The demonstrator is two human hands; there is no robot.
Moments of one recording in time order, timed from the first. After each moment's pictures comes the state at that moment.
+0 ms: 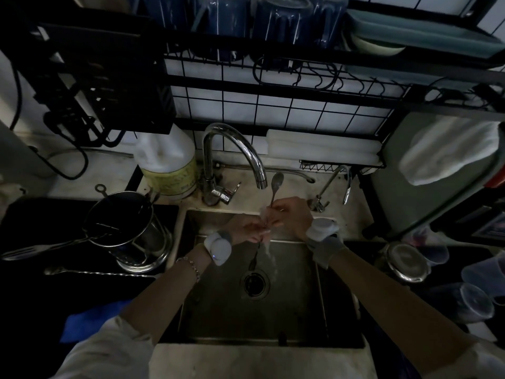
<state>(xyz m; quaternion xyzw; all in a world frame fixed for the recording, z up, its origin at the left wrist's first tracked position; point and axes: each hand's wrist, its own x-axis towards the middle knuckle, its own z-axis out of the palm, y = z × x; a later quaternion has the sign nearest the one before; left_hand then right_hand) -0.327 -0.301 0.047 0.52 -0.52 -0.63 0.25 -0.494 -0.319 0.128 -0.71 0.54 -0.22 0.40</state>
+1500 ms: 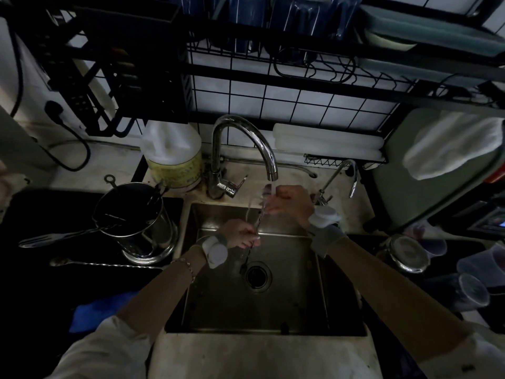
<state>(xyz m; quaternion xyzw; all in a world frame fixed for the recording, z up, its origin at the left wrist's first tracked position) -0.298 -0.267 0.056 0.55 -0.58 -0.59 0.14 -0.471 -0.308 0.151 -0.63 0.55 -0.25 0.49</state>
